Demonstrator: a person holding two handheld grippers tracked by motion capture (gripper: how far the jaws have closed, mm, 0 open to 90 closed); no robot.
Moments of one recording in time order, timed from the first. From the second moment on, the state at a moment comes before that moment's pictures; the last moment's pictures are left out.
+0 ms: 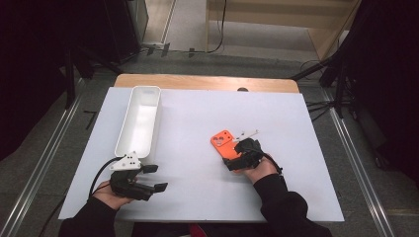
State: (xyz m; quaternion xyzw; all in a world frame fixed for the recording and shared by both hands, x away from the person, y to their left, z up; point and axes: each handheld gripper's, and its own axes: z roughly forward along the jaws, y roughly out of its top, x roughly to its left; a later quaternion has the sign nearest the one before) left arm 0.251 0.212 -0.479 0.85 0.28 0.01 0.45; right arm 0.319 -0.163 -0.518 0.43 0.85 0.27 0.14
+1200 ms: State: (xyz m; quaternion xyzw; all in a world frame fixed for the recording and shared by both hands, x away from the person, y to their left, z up) left arm 0.251 0.210 -0.478 0.85 0.28 0.01 0.46; right arm 0.323 -0.185 -0.502 0.45 0.81 0.36 0.07
